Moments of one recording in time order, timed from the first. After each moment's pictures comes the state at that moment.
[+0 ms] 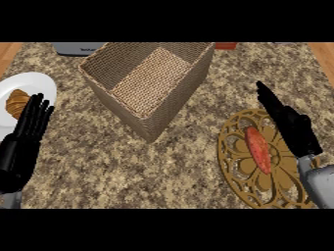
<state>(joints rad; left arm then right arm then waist) 0.01 0.46 -0.14 -1.64 0.34 0.18 -0.17 -0.25 -0.46 0.27 -1.44 -0.16 -0.07 0.11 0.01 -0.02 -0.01</state>
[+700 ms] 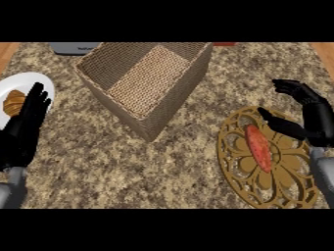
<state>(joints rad) -0.13 0.46 -0.12 -1.50 0.26 0.29 0.06 -0.29 -0.41 0.06 -1.26 -0.11 -0.20 -0.26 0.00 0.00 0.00</state>
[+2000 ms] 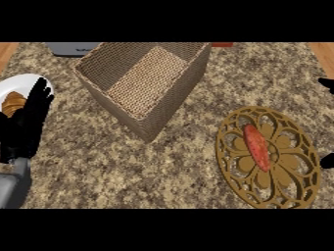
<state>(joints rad) -0.18 0.42 -0.08 -1.46 0.21 0.27 0.13 -0.28 -0.88 0.10 -1.69 -0.15 0.33 0.72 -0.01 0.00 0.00</state>
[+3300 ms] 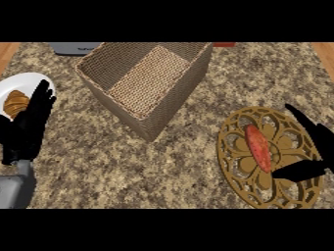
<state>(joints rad) -0.17 0.31 0.02 -1.47 0.10 0.16 0.13 -0.07 -0.46 0.05 -1.57 0.32 0.19 0.32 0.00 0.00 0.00</state>
